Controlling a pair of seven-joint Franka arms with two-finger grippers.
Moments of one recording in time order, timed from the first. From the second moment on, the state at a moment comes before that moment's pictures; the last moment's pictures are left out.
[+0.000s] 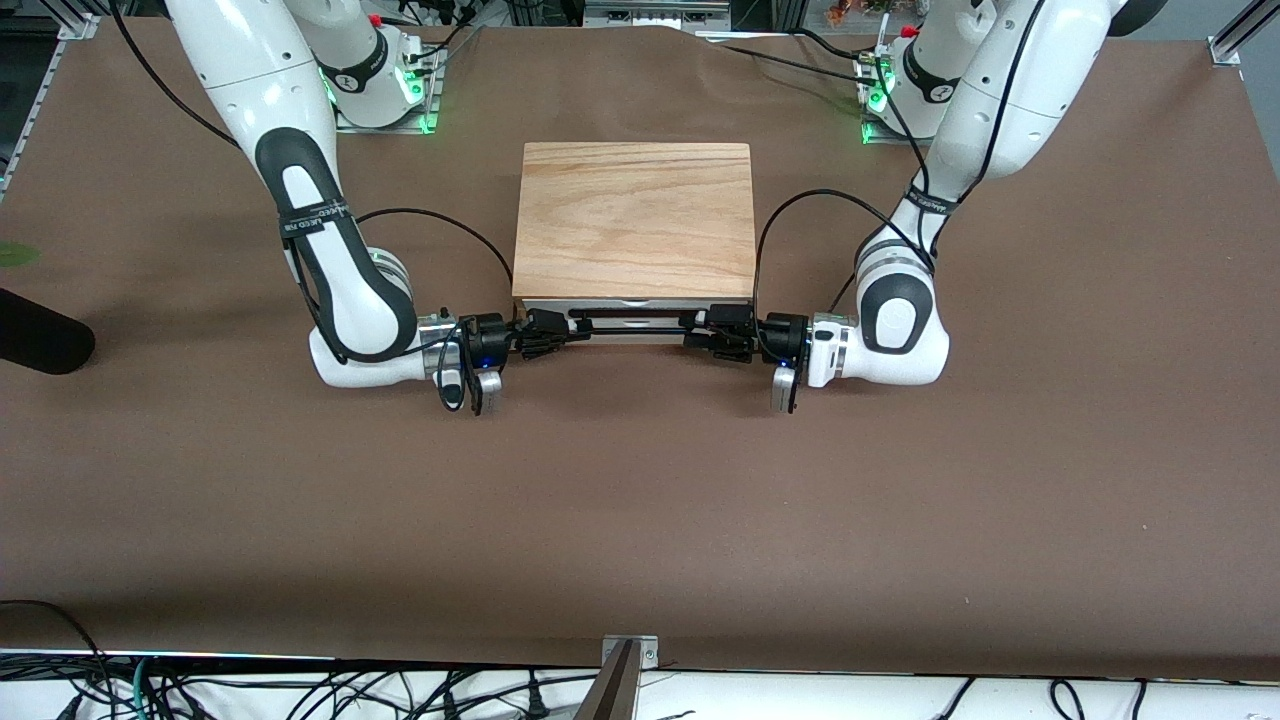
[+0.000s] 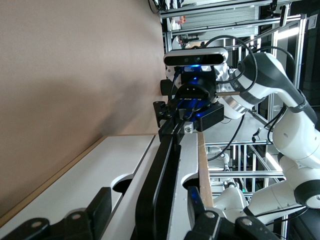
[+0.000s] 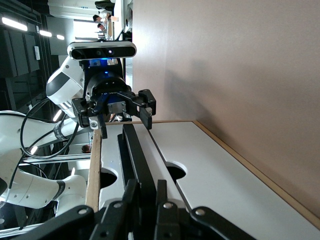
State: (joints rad) left arm -0.23 0.68 -0.12 -1.83 -1.57 1.85 1.01; right arm 0.34 0.66 0.00 -1.77 1.45 1.85 -0.83
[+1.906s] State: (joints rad) left arm -0.22 0.76 -0.11 -1.71 -1.58 1.85 1.04; right arm 0.33 0.76 -0.01 -1.60 1.44 1.85 -0.85
